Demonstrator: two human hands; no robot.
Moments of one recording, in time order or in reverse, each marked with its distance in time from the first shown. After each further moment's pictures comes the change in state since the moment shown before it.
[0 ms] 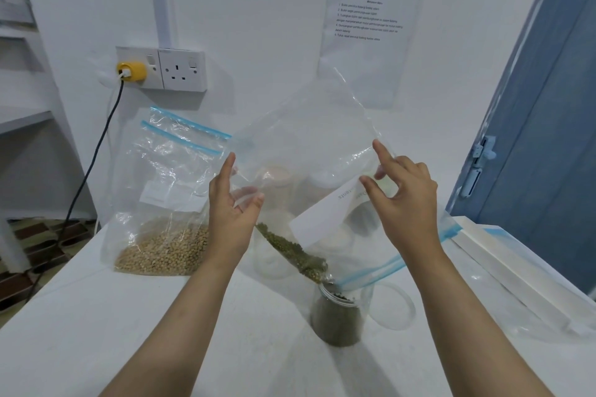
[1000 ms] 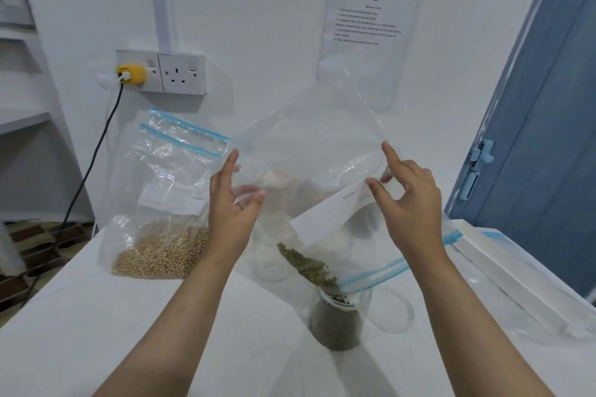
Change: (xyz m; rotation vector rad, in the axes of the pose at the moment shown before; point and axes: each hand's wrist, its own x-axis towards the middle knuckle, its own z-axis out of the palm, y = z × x) left_hand 0.008 0.005 0.001 0.025 -0.019 0.047; right_hand 0.002 0.003 -0.005 0.028 0.002 0.080
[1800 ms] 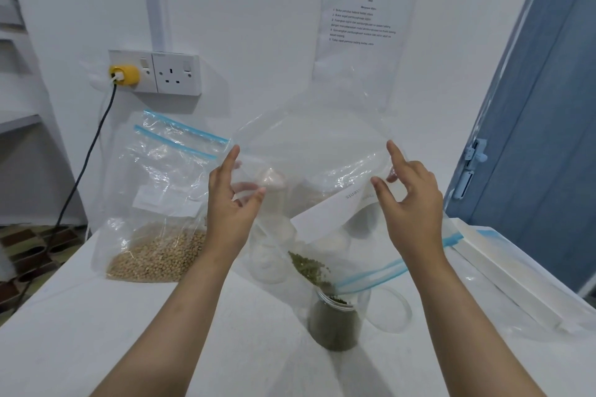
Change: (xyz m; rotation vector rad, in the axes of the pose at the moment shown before) left_hand 0.005 0.007 0.002 0.015 -0.010 0.018; right_hand -0.004 0.000 -0.001 -0.021 0.040 0.045
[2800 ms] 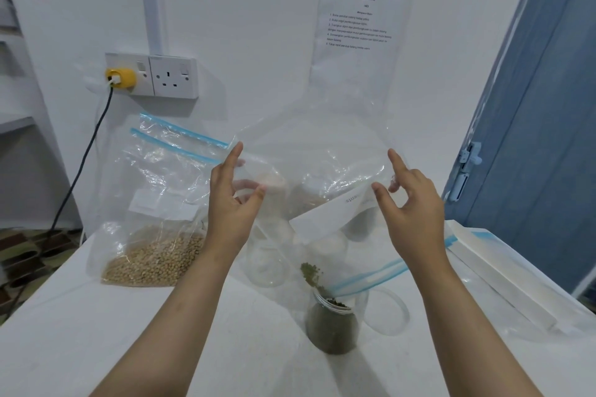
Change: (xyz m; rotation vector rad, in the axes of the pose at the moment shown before) left_hand 0.006 0.007 0.005 0.005 -0.014 0.024; right_hand -0.003 -0.004 -0.009 -0.026 -0.018 0.040
